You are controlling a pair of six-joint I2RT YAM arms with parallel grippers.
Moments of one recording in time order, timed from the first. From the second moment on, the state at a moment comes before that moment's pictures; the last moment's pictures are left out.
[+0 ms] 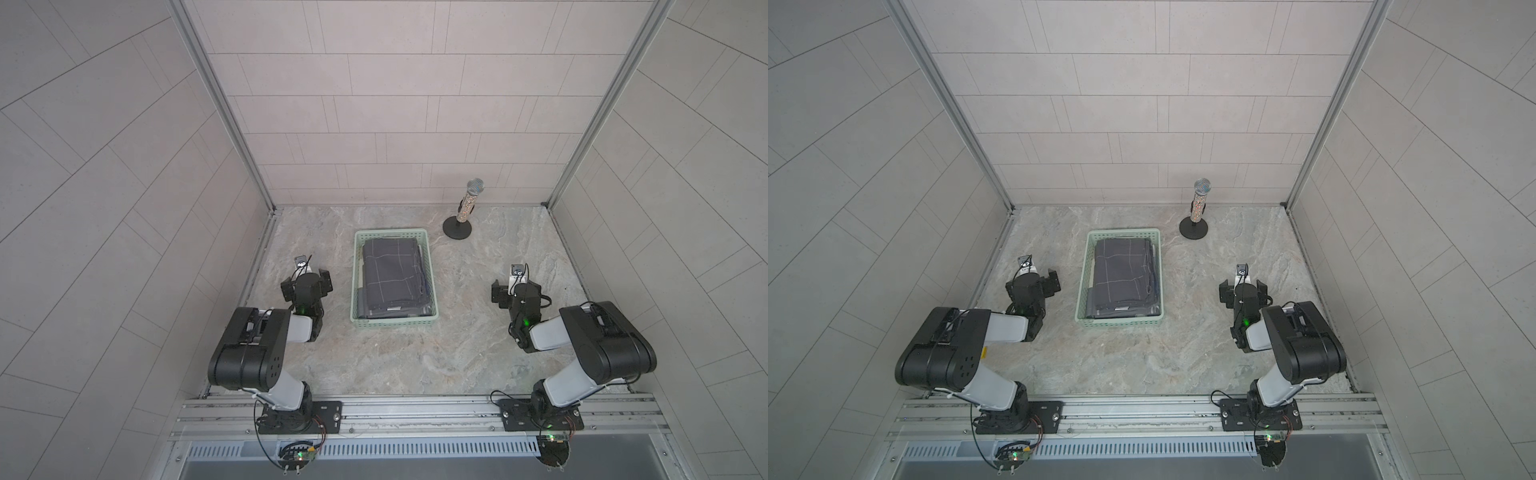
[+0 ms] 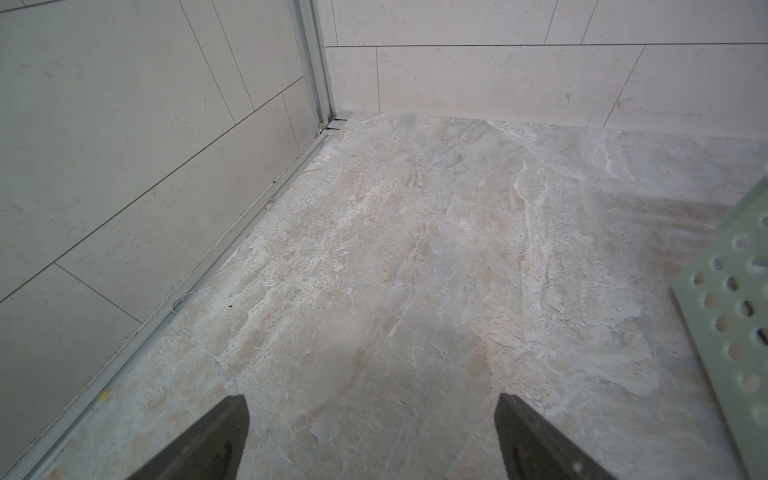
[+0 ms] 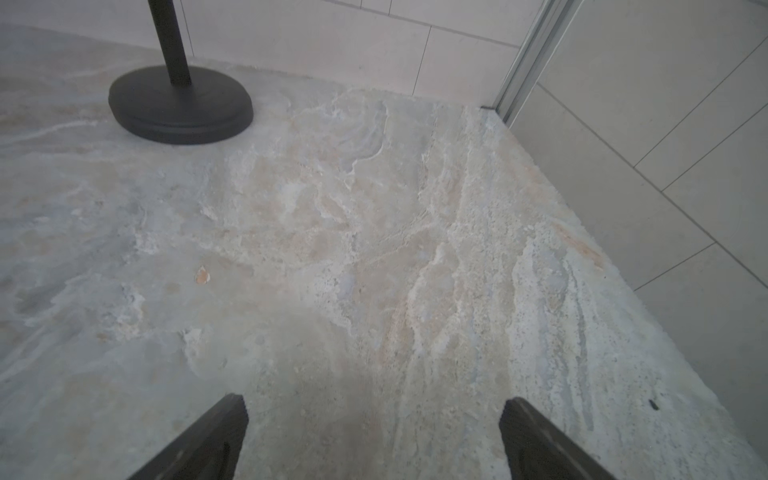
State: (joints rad) left arm -0.06 1.56 0.36 0.79 -0.41 -0.08; right arm 0.08 1.58 0.26 0.93 0.35 -0.05
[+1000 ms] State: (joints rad) left arm -0.13 1.56 0.36 0.81 -0.39 0.02; right arm 0.08 1.58 0.34 0.93 0.40 -0.03
